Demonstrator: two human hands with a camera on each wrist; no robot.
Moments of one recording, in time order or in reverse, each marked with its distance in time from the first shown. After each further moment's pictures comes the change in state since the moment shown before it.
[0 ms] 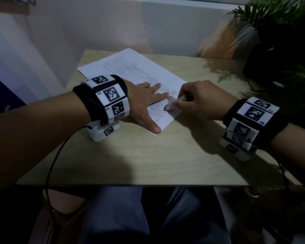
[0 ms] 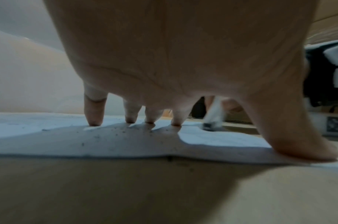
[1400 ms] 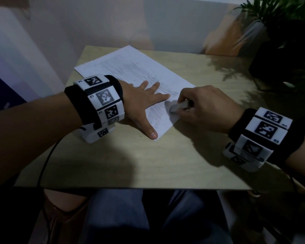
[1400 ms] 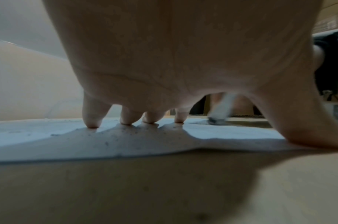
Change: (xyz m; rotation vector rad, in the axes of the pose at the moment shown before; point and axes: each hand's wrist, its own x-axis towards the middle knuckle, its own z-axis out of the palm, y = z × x) left_hand -0.002 -0.009 0.010 -0.088 -0.012 0.043; right_hand -0.015 -0.014 0.008 -0.099 0.069 -0.070
